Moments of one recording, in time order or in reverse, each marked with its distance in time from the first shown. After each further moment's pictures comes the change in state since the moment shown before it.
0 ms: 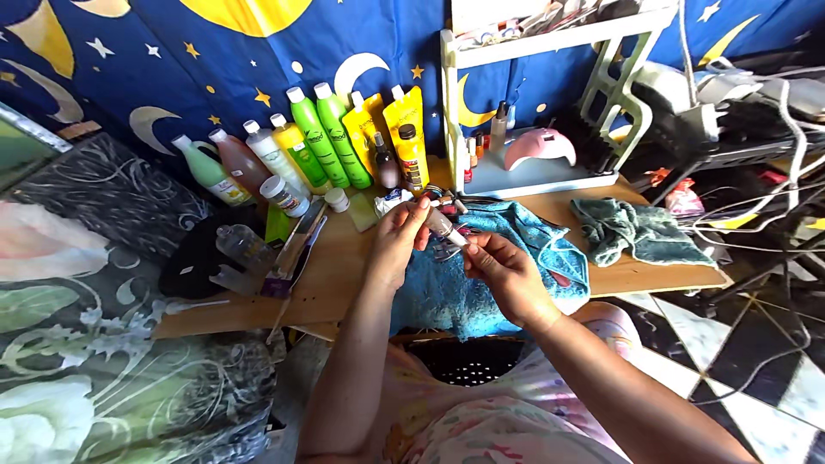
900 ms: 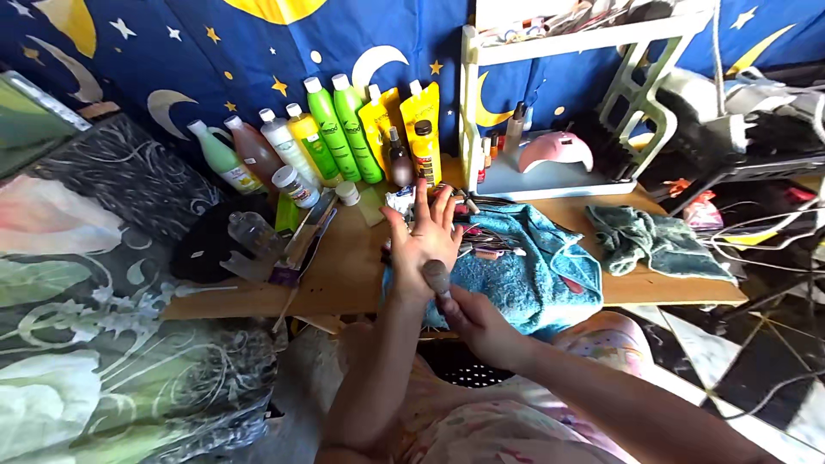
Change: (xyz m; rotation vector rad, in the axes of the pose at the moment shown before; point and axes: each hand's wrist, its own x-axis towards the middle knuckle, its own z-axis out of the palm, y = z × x) left_hand 0.000 -0.036 0.011 -0.735 -0.156 -0.048; right_hand -0.036 0.036 0.025 -0.468 -0.350 -0.384
